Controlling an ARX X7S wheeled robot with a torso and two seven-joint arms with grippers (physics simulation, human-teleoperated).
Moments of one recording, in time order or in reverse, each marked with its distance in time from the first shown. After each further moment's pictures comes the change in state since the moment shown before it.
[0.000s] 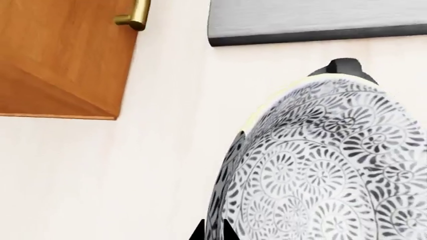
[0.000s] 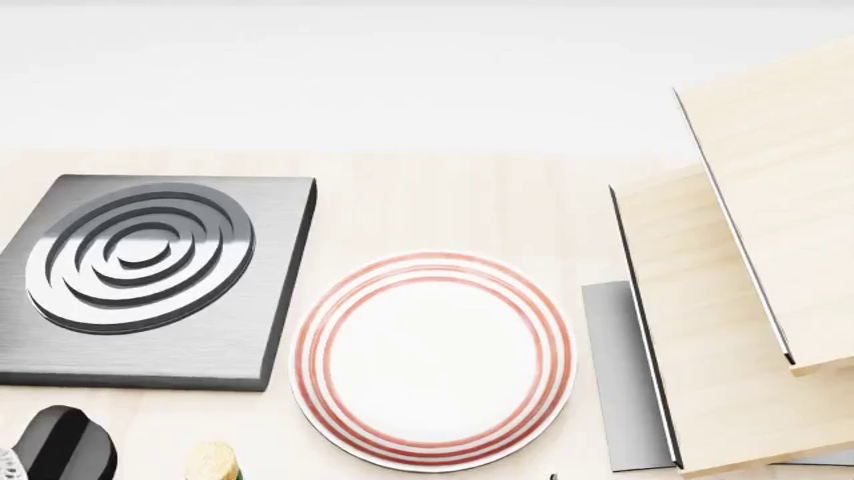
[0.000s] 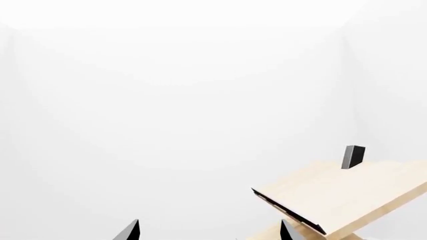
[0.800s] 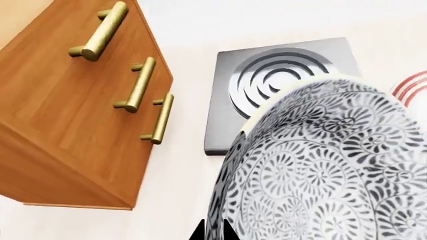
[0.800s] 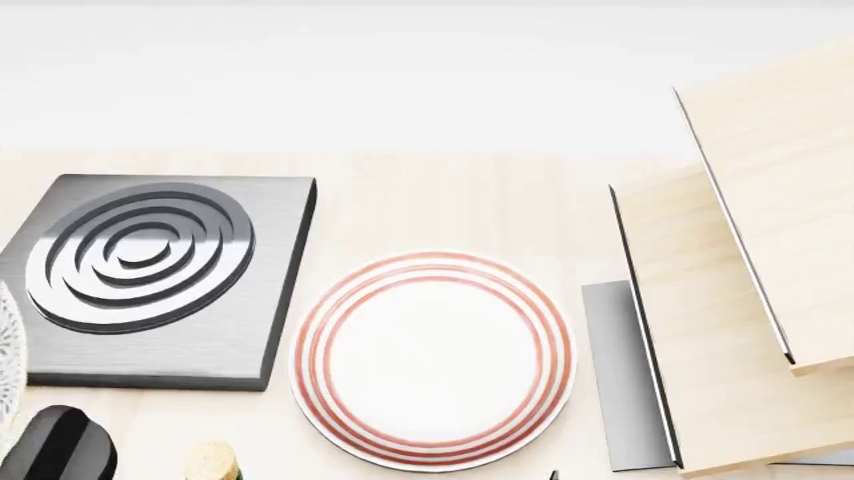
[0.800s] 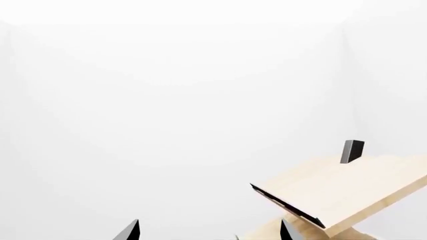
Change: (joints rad) left arm -0.334 -0.024 -0.071 0.121 -0.247 -0.030 -0.185; right arm 0.018 0.006 -0.008 0.023 0.011 0.005 0.010
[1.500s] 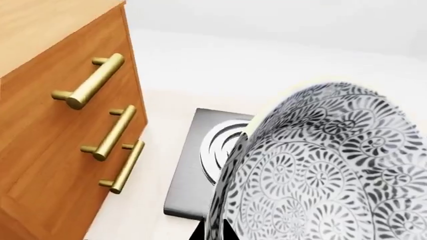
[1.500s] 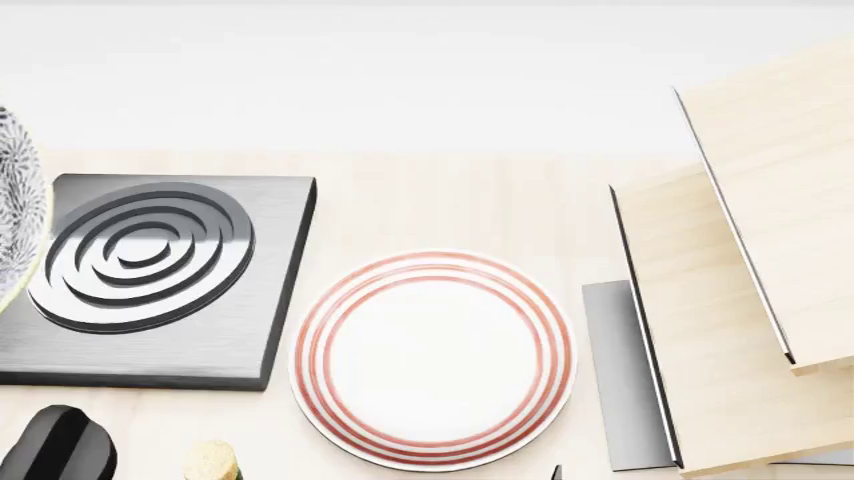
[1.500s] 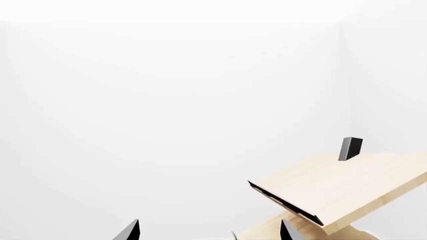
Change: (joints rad) left arm -0.116 0.192 -0.041 -0.168 0.104 0.105 0.027; right arm 0.015 0.006 -0.004 0.011 0.007 0.010 0.010
